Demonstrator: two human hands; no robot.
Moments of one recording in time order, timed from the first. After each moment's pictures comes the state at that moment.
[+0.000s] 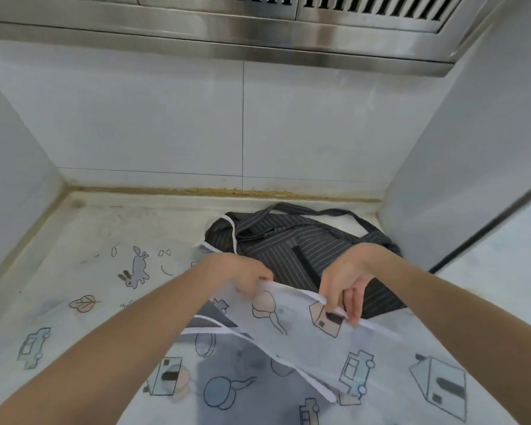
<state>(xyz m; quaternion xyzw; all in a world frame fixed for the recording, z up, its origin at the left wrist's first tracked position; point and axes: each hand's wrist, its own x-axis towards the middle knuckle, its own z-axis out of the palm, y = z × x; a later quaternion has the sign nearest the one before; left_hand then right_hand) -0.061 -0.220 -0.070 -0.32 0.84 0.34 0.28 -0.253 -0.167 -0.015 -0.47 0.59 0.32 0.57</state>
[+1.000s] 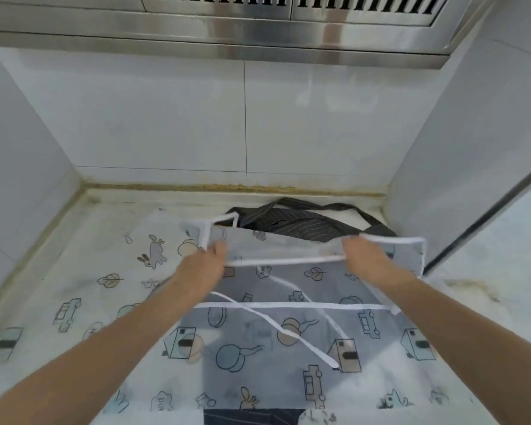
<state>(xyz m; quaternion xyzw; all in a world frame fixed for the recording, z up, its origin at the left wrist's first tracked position) -0.003 -0.164 -0.065 -0.53 0.84 -0.04 0.12 -0.296 -0.145 -0.066 -0.68 0.72 0.13 0.02</state>
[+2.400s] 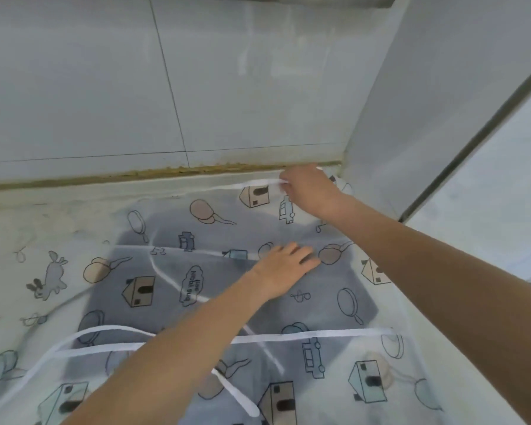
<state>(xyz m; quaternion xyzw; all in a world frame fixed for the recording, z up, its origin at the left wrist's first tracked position) -0.171 -0.160 -0.132 -0.21 0.97 0.05 0.08 -0.281 -0.198 -0.017 -0.72 0.69 -0.03 0.06</state>
